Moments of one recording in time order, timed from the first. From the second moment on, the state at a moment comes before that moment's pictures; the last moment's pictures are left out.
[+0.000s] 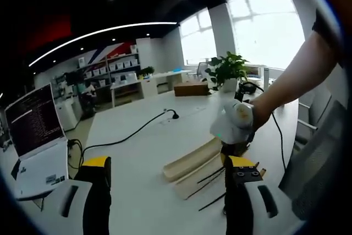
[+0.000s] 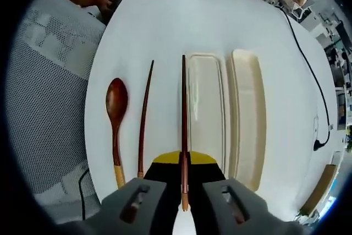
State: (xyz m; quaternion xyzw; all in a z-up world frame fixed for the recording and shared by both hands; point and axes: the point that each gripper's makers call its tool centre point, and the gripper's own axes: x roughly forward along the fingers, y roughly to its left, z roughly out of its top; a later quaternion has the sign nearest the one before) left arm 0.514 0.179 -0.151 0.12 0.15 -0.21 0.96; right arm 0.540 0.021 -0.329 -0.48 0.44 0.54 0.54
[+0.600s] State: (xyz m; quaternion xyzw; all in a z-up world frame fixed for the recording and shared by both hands) left arm 0.513 0.179 -0.149 0.12 0.15 -0.21 0.96; right arm 0.582 -0.004 -0.303 -0.50 0.45 0.50 0.56
